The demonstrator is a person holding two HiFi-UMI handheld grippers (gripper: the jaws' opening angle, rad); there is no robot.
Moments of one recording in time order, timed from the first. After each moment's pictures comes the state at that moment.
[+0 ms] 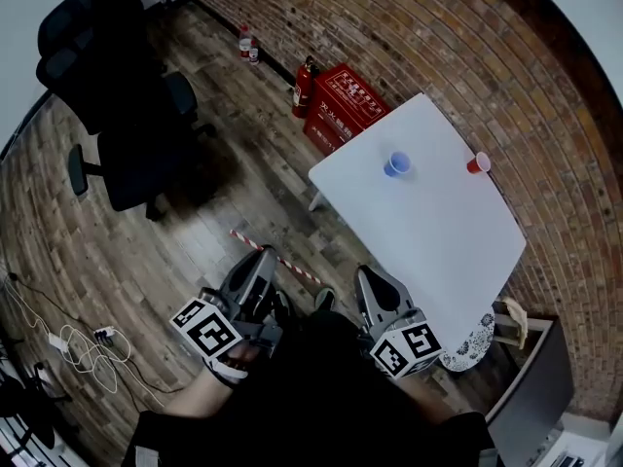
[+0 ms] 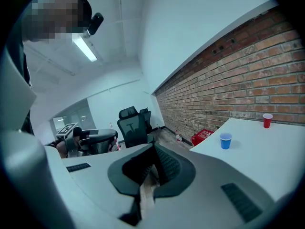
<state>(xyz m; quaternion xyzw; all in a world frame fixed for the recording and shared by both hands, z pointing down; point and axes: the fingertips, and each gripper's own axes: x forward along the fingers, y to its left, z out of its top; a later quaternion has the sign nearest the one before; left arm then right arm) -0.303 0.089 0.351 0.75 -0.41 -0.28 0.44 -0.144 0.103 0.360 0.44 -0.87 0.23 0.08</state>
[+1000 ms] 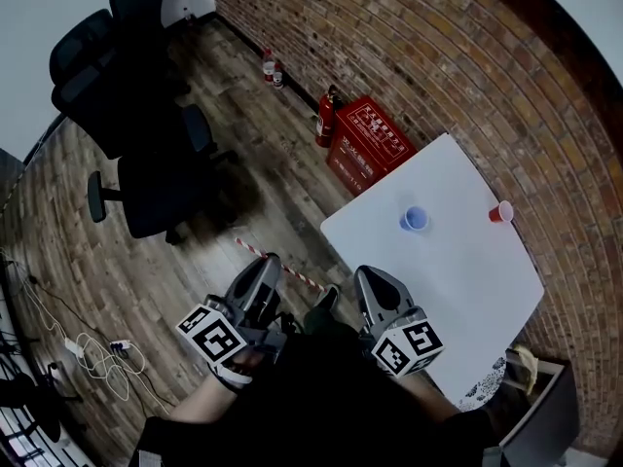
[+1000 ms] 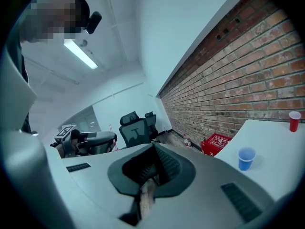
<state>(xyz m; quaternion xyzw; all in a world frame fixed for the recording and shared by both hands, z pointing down) -0.309 -0.048 0.339 0.74 -0.45 -0.27 0.42 -0.158 -0.056 0.359 0.39 -0.89 0.24 0.05</state>
